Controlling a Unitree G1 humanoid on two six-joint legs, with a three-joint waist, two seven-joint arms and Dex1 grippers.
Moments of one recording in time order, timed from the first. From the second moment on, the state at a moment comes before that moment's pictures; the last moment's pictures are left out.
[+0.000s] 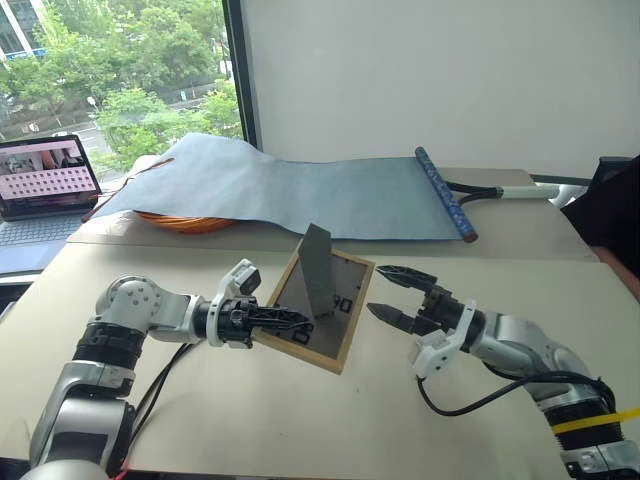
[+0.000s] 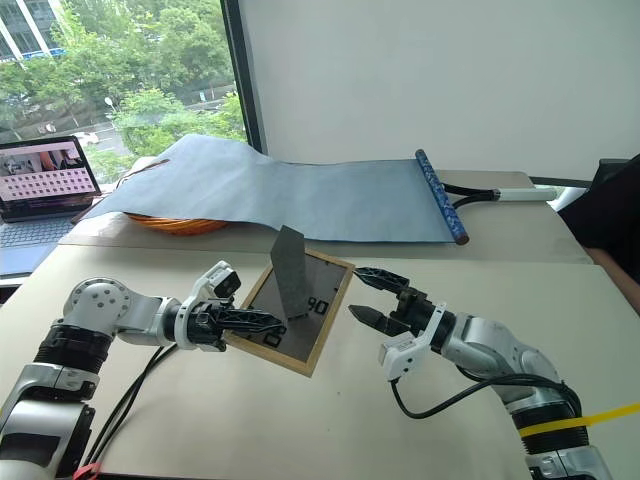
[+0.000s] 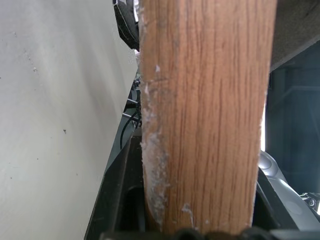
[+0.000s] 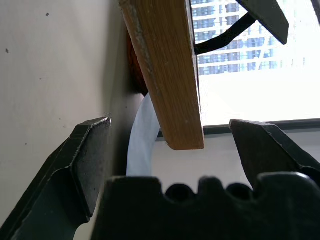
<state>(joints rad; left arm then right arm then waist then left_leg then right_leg) -0.75 0.69 -0.09 0.41 -1.42 1.61 -0.80 -0.37 -0.62 0.07 0.06 -0.70 -0.89 0.20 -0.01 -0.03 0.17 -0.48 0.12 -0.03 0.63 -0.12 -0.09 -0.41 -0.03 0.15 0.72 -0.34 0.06</state>
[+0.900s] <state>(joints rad) -0.67 0.67 0.02 0.34 -1.47 1.61 -0.76 -0.50 -0.61 0.19 0.09 -0.66 -0.88 0.24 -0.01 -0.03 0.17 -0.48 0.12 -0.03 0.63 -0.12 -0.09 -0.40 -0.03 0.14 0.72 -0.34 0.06</state>
